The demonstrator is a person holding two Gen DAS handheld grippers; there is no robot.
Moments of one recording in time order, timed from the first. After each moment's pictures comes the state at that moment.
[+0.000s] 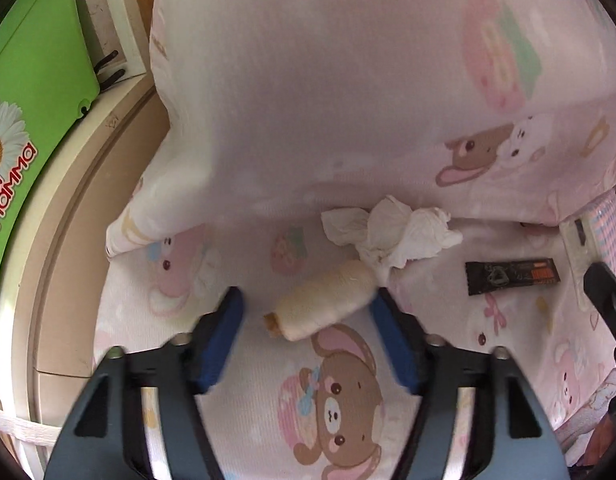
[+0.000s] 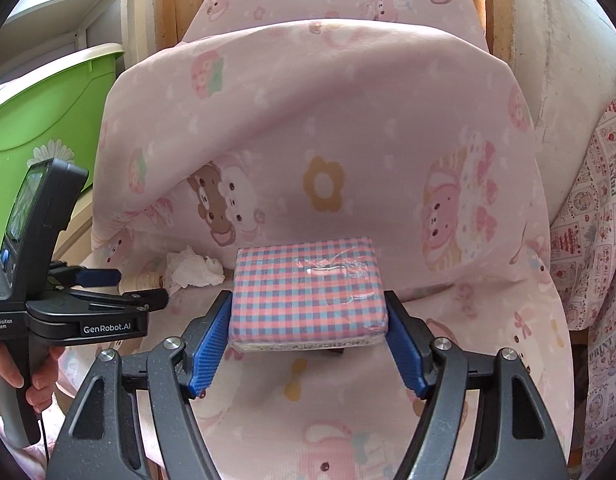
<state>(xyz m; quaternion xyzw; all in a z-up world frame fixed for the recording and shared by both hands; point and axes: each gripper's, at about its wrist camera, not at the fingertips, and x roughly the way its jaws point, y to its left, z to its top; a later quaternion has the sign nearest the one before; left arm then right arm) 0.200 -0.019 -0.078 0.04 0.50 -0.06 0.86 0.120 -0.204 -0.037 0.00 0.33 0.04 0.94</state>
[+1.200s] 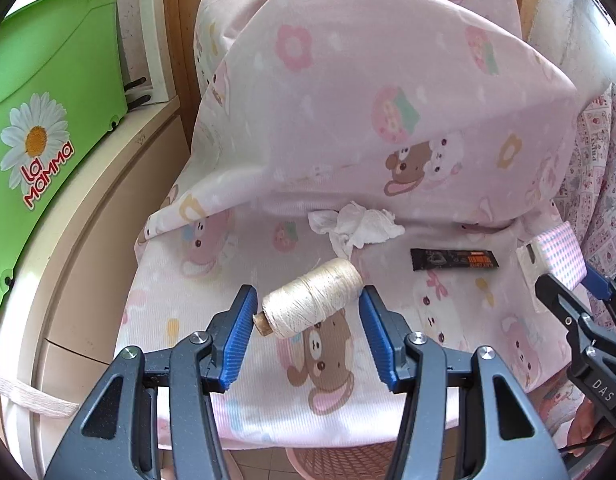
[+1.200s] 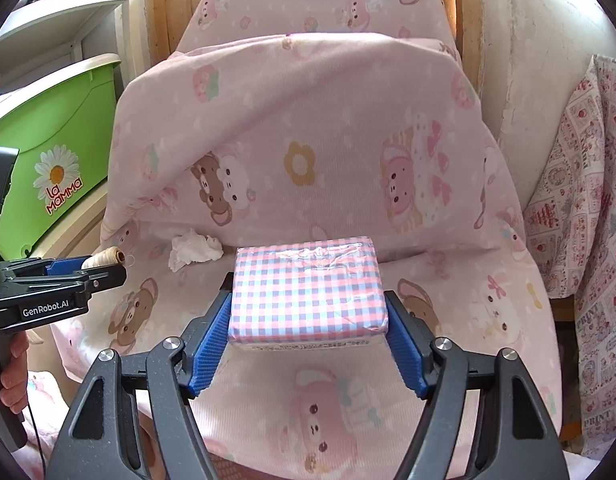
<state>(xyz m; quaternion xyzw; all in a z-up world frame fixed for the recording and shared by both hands) 0.124 0.002 -0.033 0.00 0.44 -0.09 0.89 0.073 -0.213 -0.031 0.01 0.33 0.02 0.94</state>
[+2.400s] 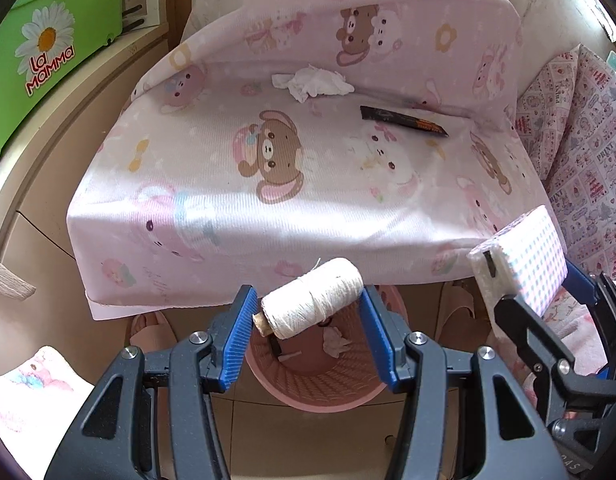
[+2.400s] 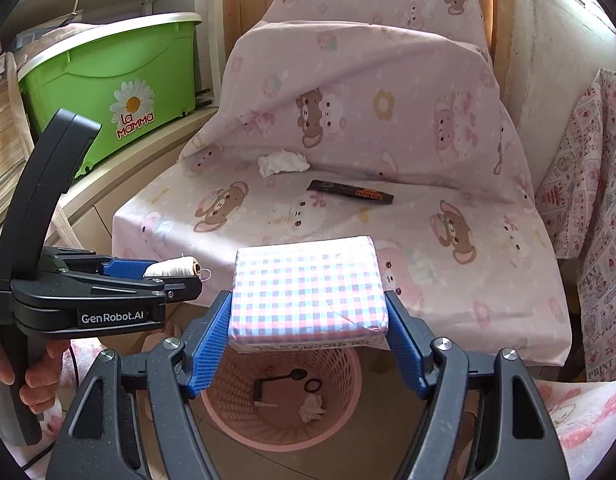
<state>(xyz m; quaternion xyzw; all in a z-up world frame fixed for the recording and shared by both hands) 0.018 -0.011 -0.079 -0.03 0.51 -0.13 0.85 -0.049 -0.162 -0.053 -0.03 0.36 0.09 0.93</state>
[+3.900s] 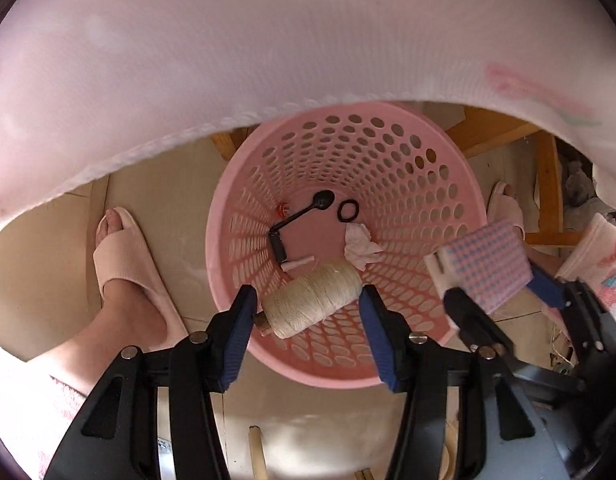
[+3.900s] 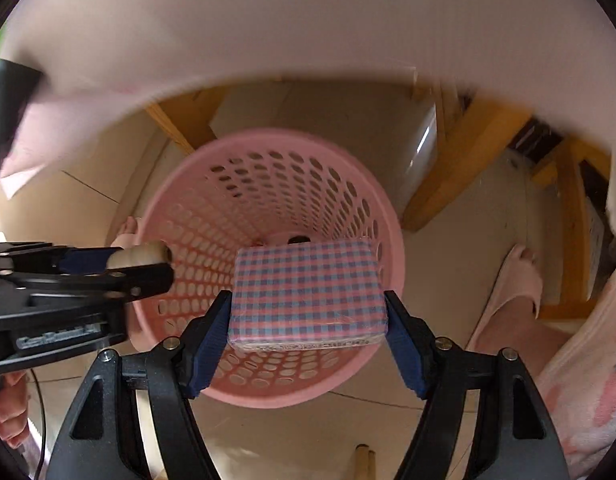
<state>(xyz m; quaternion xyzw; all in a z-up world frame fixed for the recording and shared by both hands) 0.043 -0.042 -0.250 0.00 0.70 -0.10 0.71 0.015 -0.172 -0.258 0.03 0.61 0.05 0.79</state>
